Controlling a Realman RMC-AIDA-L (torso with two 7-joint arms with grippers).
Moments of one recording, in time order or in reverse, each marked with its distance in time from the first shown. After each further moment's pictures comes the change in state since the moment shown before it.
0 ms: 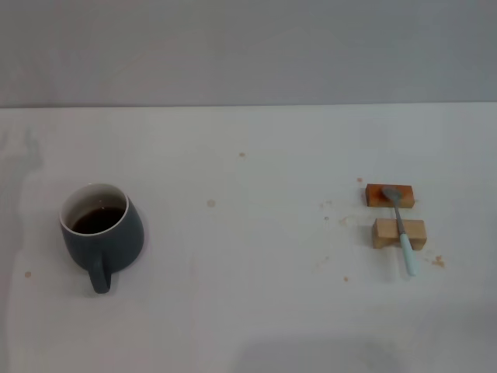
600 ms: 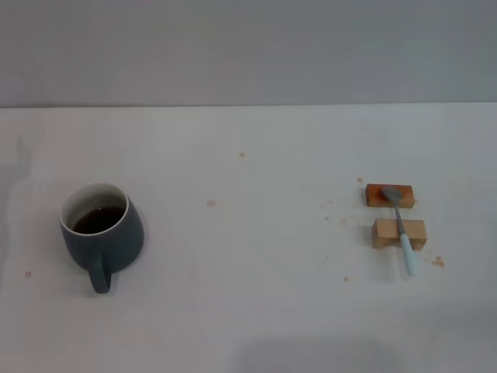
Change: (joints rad) left arm 0.037 0.002 0.000 0.000 -0.002 0.003 -0.049; right arm 0.001 -0.001 0.001 0.002 -0.004 -0.007 0.000
